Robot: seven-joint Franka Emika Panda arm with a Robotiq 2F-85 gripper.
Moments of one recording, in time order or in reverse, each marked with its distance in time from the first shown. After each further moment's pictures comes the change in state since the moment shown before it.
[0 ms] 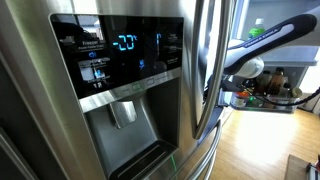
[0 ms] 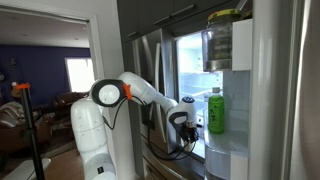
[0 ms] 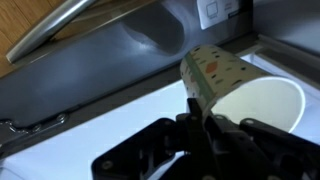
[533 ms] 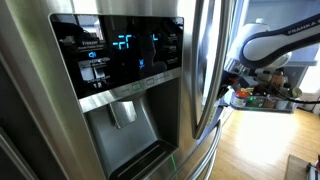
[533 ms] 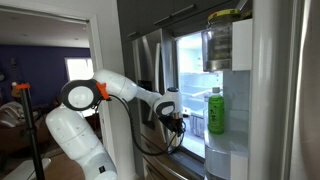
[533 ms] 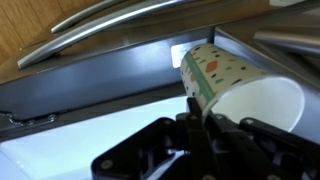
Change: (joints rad) arm 0.058 -0.279 0.025 -0.131 -0.134 -0.148 0.051
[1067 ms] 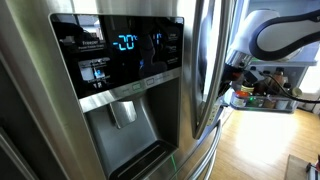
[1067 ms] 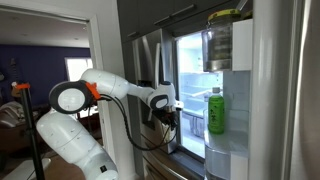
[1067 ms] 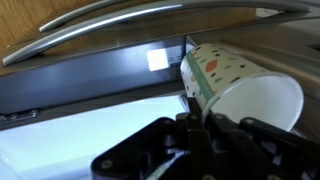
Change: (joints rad) arm 0.048 -0.095 0.027 0.005 -0.010 -0.083 0.052
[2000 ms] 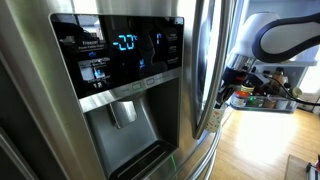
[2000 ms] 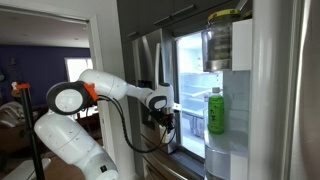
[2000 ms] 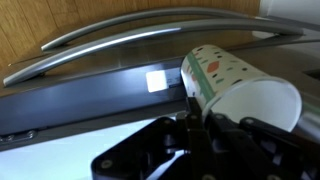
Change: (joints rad) arm 0.009 -0.024 0.003 -0.029 -0.003 -0.070 0.002
